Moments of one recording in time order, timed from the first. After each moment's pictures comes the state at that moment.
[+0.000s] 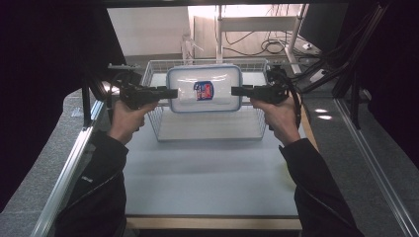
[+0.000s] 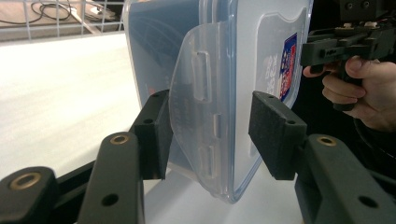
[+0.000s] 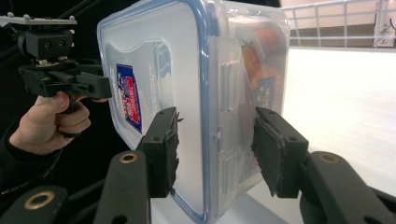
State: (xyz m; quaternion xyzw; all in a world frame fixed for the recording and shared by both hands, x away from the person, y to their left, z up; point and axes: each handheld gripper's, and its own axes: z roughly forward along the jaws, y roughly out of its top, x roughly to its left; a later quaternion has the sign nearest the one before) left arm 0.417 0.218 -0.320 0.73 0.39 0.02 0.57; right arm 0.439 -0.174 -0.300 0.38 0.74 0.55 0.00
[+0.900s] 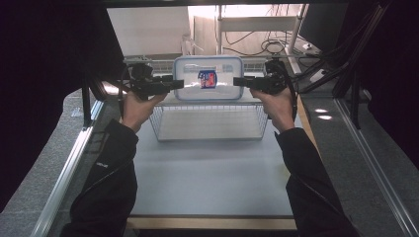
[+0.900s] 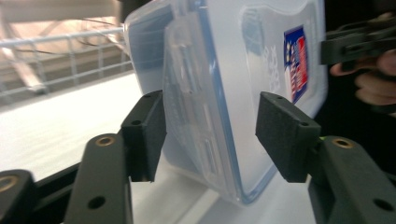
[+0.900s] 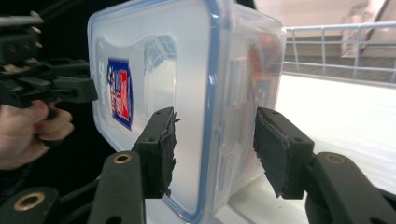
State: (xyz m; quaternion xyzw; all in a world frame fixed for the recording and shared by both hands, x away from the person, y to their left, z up) left arm 0.443 0.199 -0.324 0.73 0.39 0.12 0.54; right arm 0.475 -0.174 -0.306 0.40 0.74 0.54 0.05
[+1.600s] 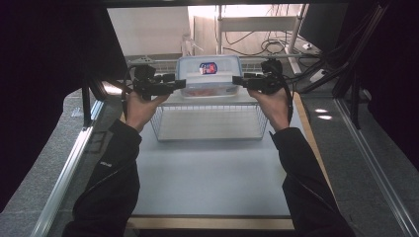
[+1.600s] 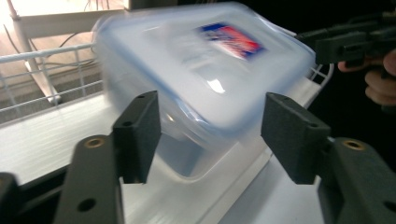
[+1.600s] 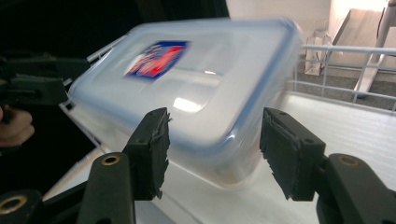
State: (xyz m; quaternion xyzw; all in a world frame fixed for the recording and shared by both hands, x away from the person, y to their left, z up) left arm 0.441 0.191 -0.331 0.74 0.37 0.15 0.55; right arm 0.477 -0.166 -0.309 0.39 0.75 0.52 0.12
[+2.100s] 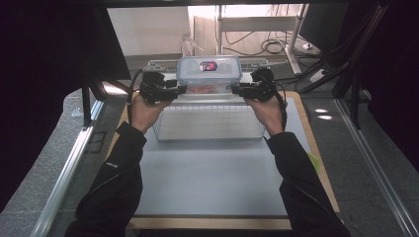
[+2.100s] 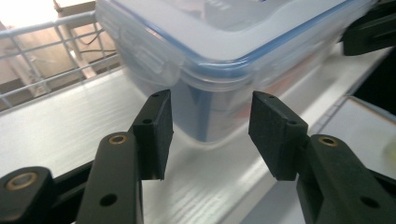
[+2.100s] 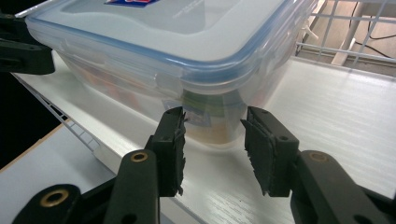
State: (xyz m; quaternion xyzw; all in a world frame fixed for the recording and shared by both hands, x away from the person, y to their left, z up) left arm 0.451 0.178 -0.347 0.76 0.40 0.20 0.47; right arm 0.478 -0.152 -0.336 0.40 0.77 0.47 0.15
